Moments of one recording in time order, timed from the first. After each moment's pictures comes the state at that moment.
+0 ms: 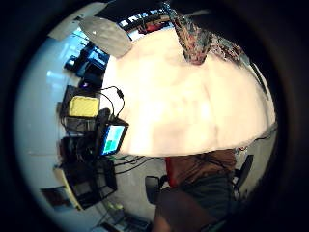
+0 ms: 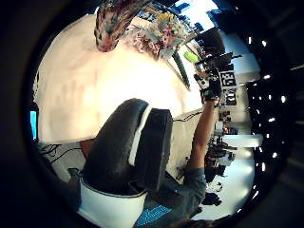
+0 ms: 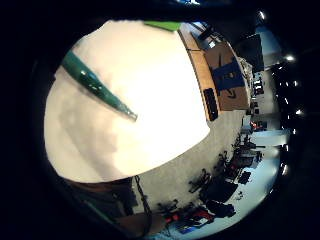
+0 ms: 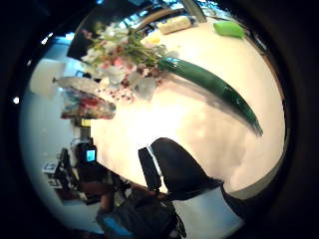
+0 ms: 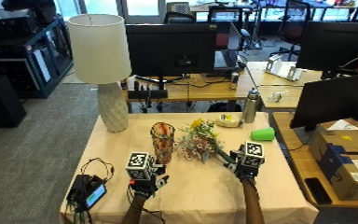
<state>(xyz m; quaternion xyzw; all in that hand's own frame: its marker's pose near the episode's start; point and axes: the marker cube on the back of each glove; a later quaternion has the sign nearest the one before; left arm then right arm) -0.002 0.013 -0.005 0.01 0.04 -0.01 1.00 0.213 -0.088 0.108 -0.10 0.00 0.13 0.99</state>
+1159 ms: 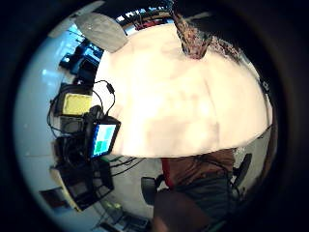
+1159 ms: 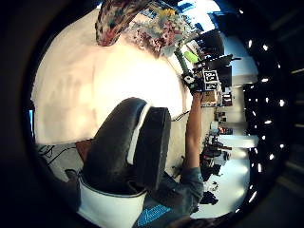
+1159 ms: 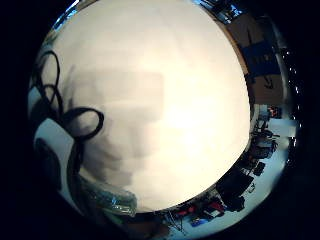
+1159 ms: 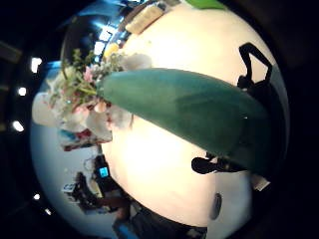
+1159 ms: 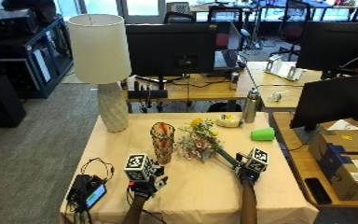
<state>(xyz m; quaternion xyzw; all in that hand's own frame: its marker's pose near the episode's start) -0.006 0.008 0.011 0.01 0.07 -0.01 1.00 0.207 -0.088 0.119 -0.02 -0.14 0.19 0.97</state>
